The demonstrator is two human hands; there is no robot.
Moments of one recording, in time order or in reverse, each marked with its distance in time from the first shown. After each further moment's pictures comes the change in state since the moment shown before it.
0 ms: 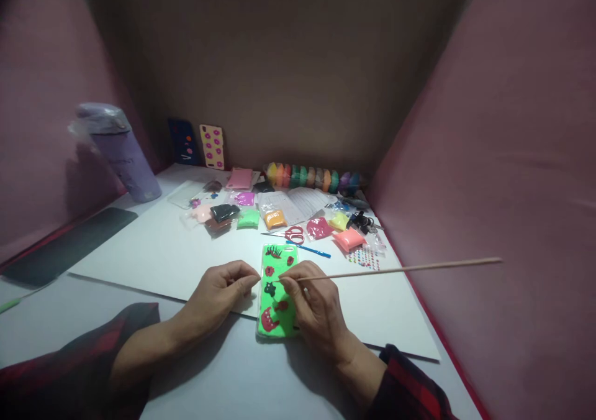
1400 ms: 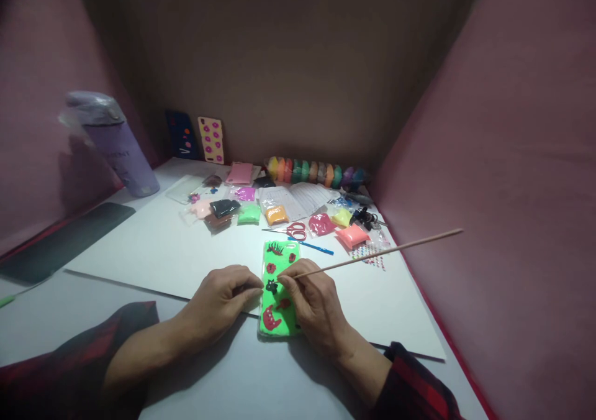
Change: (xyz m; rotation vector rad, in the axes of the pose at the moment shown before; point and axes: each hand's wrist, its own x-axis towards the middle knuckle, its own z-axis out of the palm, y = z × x) left_hand -0.002 -0.005 -0.004 0.495 -0.120 0.225; right_hand 0.003 0.005 0.004 -0.015 -0.074 0.070
